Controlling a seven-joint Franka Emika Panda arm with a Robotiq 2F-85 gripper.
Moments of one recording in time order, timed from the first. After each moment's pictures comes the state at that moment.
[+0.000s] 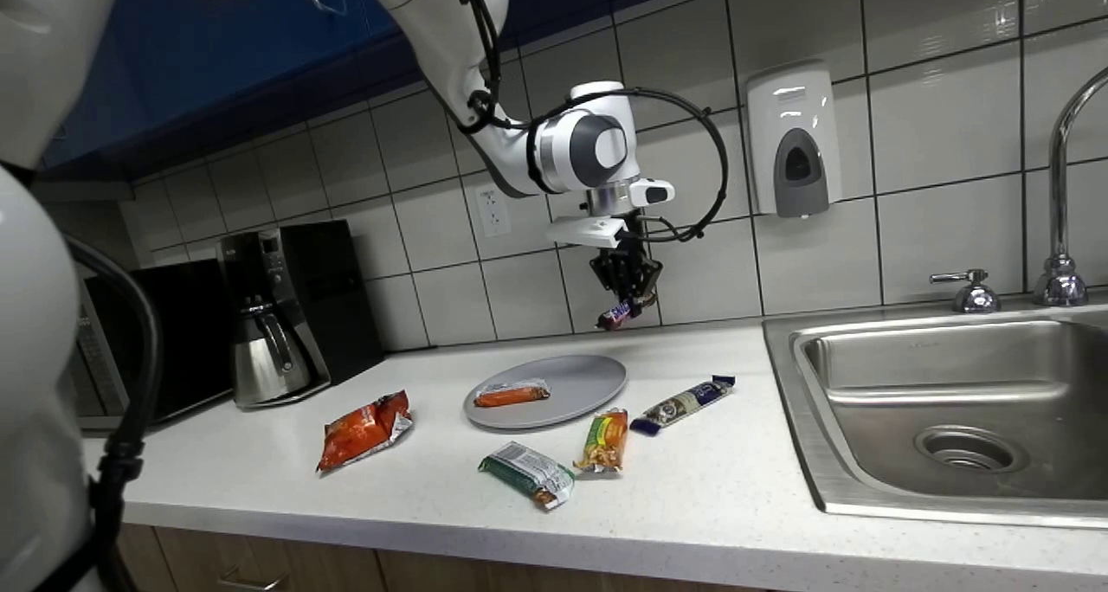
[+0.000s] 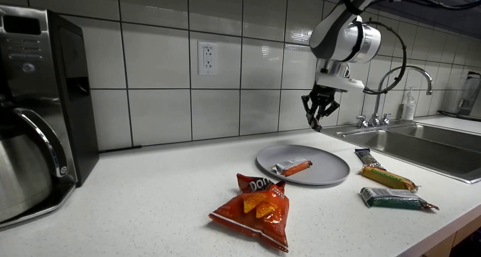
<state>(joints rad) -0.10 0.49 -0.10 -1.78 0.20 2.46 0.14</state>
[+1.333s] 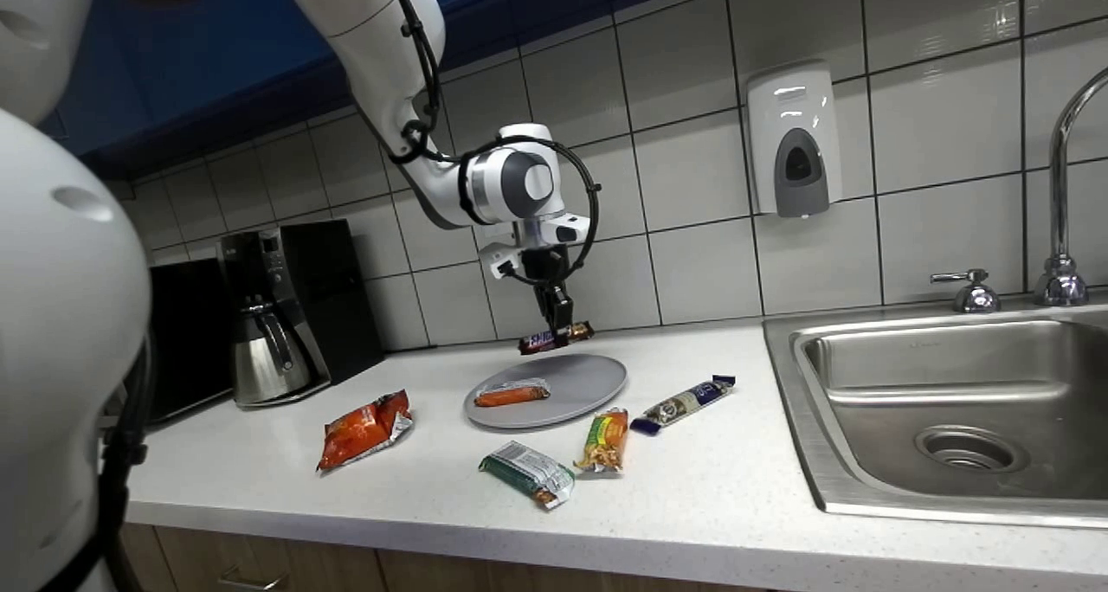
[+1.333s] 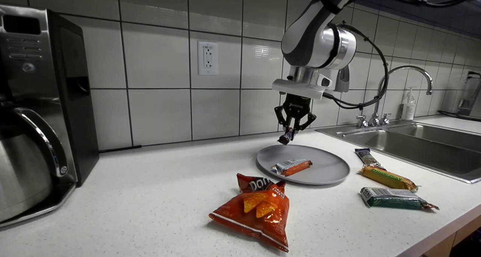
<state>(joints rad) 0.11 0.48 -0.12 -1.86 0.18 2.46 0.74</state>
